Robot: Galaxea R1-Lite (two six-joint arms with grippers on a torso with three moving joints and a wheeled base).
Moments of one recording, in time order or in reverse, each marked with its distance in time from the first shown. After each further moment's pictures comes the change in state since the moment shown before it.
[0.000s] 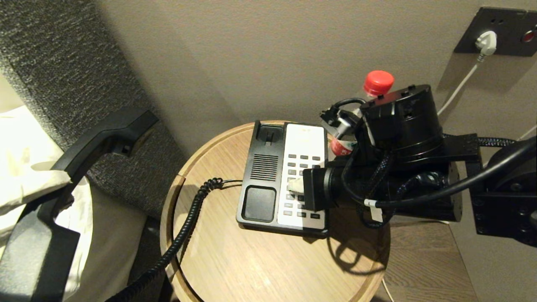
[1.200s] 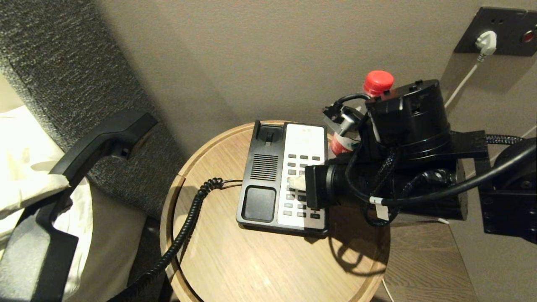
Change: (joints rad) left arm 0.000 -0.010 0.012 0.000 0.000 0.002; right arm 0.000 -0.019 -0.003 0.003 0.005 0.003
